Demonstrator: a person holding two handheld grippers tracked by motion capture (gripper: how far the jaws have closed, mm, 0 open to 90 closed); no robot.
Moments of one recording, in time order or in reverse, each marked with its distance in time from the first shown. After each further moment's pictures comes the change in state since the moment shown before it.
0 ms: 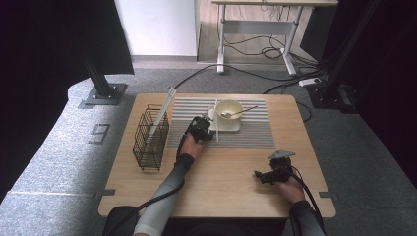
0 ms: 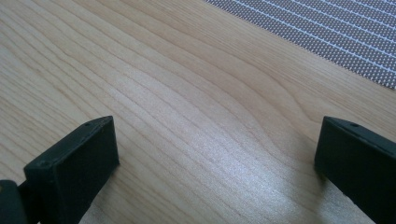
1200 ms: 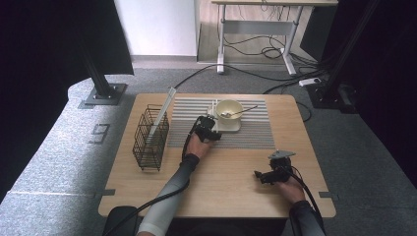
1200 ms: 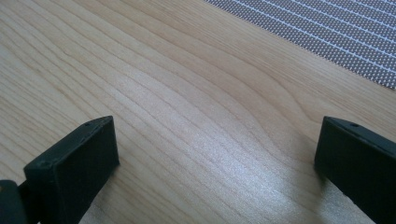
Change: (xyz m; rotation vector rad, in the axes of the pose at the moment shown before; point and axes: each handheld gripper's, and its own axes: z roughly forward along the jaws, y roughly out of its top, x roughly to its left) left arm -0.014 0.010 0.008 -0.024 -0.047 -0.057; right arm 0.000 0.000 0.000 0.002 0.001 -0.001
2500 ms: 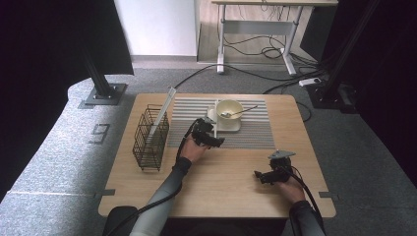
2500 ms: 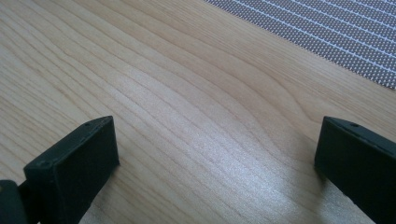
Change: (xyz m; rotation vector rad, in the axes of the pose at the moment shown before) left arm -0.007 -0.018 -0.032 -0.112 -0.103 0.147; right arm 0.000 0.000 0.000 0.000 0.000 0.000
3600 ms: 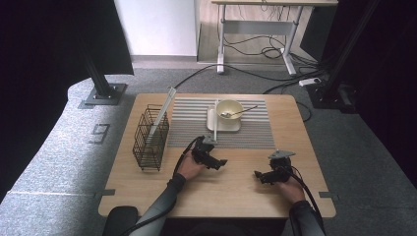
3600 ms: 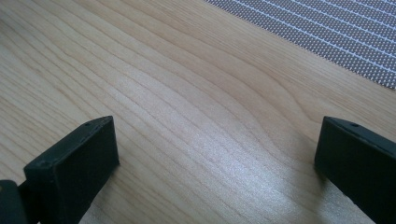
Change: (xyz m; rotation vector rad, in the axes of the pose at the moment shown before) left arm -0.035 -0.047 -0.004 -0.029 -0.177 0.120; right arm 0.000 0.000 0.000 0.000 0.000 -0.001
